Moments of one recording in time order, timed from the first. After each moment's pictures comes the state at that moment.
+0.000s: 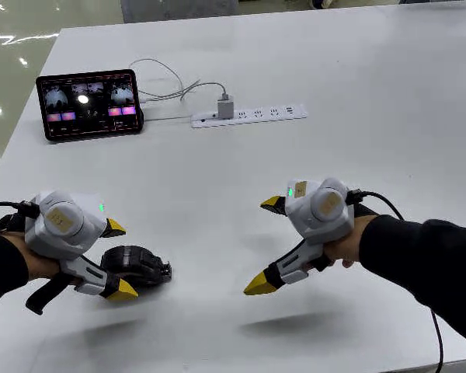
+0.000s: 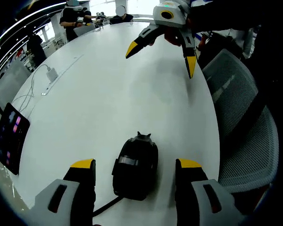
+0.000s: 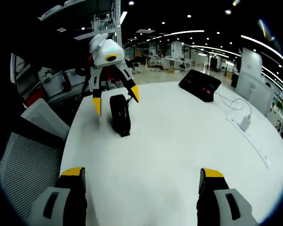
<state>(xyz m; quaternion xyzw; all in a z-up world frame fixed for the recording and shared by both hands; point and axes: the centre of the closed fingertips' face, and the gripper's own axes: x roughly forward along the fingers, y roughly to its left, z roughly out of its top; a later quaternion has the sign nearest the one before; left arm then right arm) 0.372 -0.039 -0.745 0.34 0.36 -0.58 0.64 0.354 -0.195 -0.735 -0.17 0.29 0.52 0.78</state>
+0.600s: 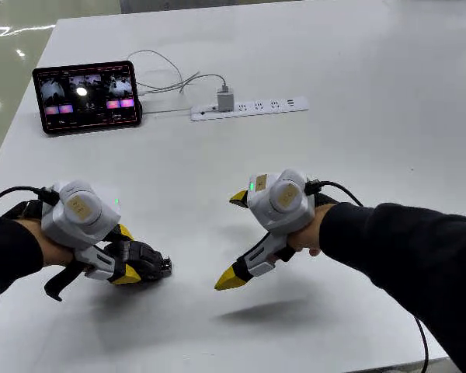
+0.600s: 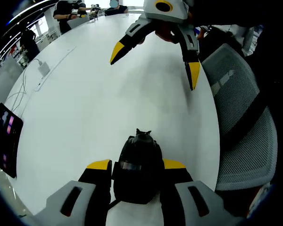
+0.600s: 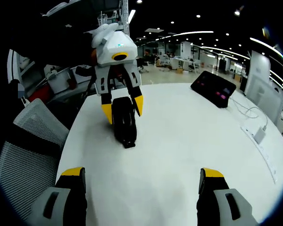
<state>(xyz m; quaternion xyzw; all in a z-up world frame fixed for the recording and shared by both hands) 0.373 -0.039 -0.755 0.36 0.39 -0.59 0.61 0.363 -0.147 -0.749 -0.18 0.29 0.55 0.76</state>
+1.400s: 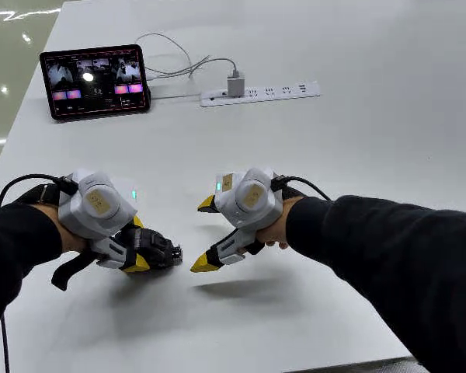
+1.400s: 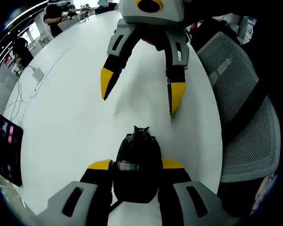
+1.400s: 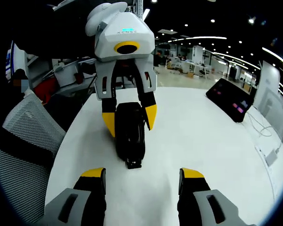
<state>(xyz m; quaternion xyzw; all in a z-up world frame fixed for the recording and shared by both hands) 0.375 -0.036 -0.762 0.40 0.38 -0.59 0.59 0.370 -0.090 -0.761 -0.21 0.27 0.58 0.74</state>
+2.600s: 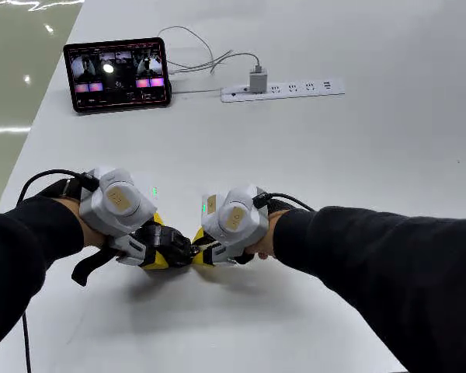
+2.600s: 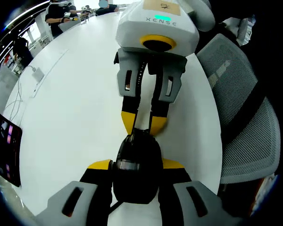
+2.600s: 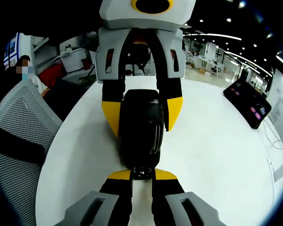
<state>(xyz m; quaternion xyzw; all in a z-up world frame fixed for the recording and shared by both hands) 0.373 -0.039 -0.760 0.39 0.37 -0.60 0.59 0.364 -0.059 -0.794 -0.26 0.28 0.61 0.69</state>
